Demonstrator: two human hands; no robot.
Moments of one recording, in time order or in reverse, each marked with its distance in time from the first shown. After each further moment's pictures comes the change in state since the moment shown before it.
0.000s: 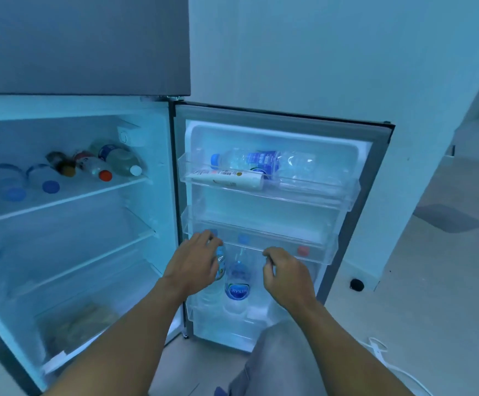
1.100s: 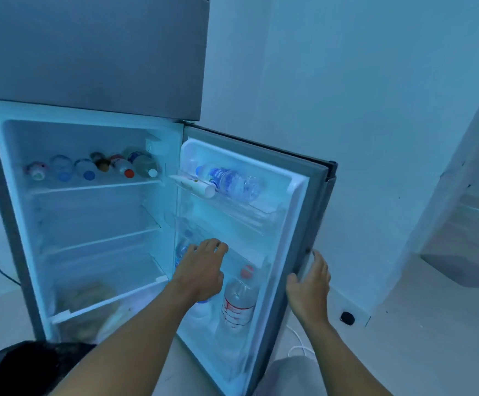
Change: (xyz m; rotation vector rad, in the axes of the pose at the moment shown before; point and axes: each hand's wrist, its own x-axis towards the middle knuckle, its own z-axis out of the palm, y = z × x) left_hand -0.046 0.147 -0.048 0.097 -0.003 -0.149; right_hand -0.067 0.059 -0.124 0.338 0.093 0.319
